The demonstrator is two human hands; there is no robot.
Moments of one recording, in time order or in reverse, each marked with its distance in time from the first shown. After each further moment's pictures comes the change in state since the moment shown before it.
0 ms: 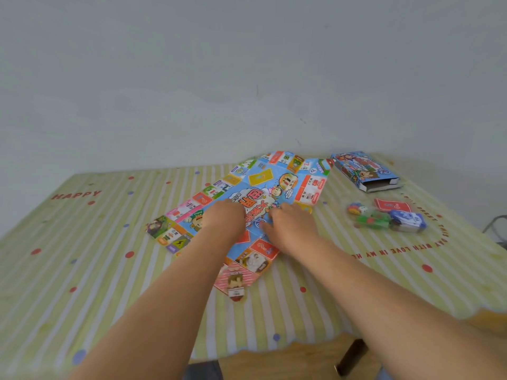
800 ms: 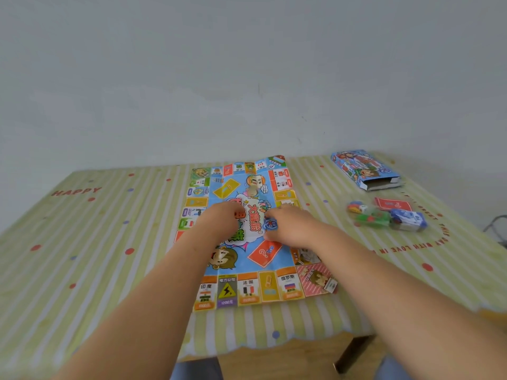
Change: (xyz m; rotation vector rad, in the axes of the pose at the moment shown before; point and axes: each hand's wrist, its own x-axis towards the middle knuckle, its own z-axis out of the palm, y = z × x) left_hand -0.002 -0.016 0.006 -0.352 -0.084 0.024; right_hand 0.009 0.012 -0.011 0.063 -0.268 -0.097
